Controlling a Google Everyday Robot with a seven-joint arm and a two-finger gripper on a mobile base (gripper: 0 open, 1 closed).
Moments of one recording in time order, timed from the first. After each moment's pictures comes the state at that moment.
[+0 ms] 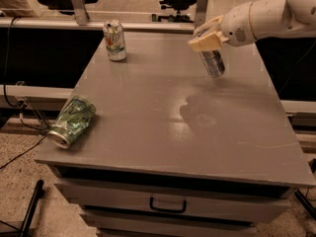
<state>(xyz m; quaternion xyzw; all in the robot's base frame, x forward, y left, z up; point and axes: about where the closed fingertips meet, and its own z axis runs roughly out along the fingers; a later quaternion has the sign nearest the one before) 0.681 -0.122 0.954 -0.50 0.70 0.18 0.48</state>
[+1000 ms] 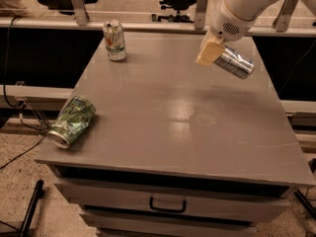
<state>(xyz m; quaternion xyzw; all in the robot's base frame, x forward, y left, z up) 0.633 -0.133 0.936 -0.59 0.77 -0.01 0.24</state>
